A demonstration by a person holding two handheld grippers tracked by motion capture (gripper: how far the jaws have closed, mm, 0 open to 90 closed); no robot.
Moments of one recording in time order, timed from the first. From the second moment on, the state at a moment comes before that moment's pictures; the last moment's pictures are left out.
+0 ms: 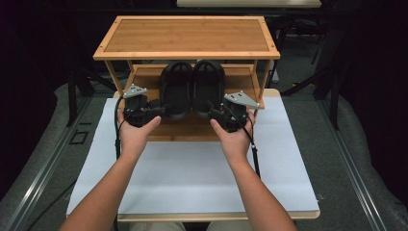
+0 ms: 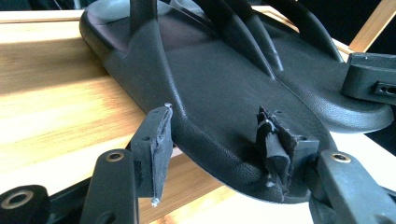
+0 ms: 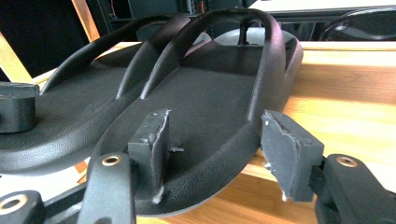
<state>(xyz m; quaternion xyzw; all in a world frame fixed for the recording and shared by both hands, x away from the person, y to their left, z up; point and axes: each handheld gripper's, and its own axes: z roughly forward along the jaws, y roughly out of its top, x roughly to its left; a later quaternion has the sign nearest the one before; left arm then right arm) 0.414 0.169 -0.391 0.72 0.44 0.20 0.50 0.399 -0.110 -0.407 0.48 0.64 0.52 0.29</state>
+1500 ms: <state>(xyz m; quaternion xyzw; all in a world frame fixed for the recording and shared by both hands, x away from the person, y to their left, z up) 0.416 0.189 -0.384 0.70 0.45 0.20 0.52 0.403 -0.113 -0.396 0.47 0.65 0.52 0.30</state>
